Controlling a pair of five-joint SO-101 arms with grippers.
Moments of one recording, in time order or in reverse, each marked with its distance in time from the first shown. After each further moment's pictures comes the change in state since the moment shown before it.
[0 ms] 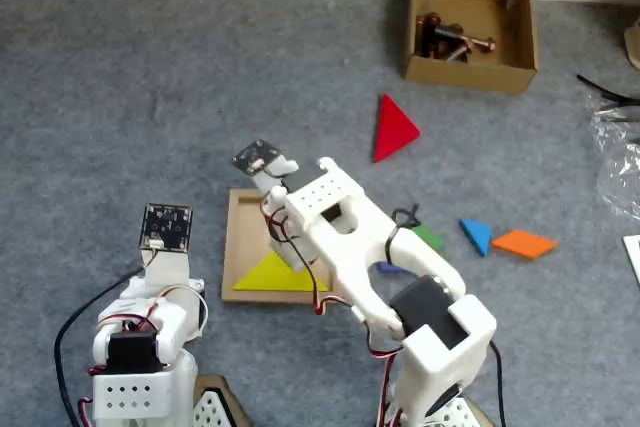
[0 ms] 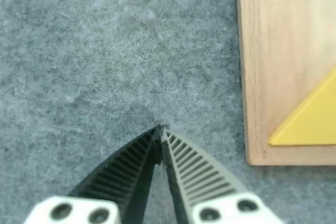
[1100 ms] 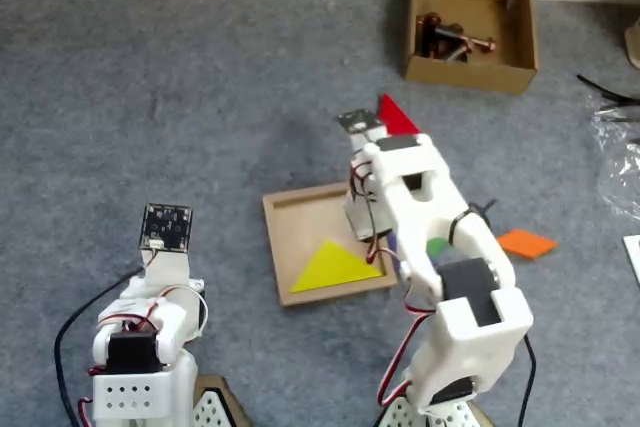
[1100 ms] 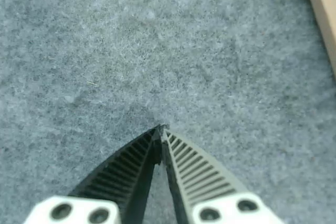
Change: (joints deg) left arm 0.0 0.0 0.0 0.0 0.0; right arm 23.8 0.1 0.8 0.2 -0.1
